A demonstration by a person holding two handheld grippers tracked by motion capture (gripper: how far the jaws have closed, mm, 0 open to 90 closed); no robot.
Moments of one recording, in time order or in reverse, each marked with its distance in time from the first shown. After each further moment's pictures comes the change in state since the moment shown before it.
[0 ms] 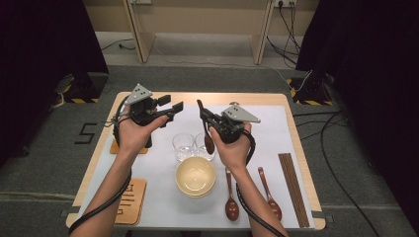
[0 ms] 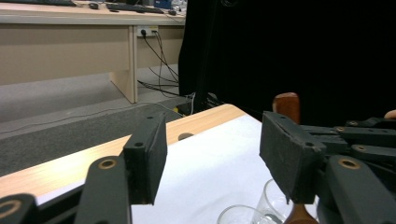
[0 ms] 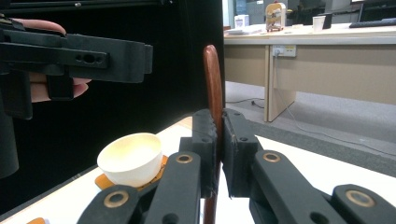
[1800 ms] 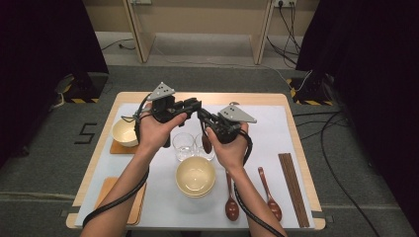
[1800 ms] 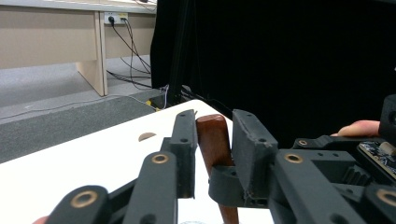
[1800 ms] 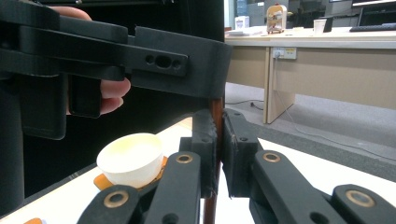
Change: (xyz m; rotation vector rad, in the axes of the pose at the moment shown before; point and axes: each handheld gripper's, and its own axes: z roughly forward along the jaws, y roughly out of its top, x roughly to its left) left arm -0.032 0.006 0.033 0.044 -0.100 -0.036; right arm 0.006 0.000 0.005 -0.004 -0.002 -0.022
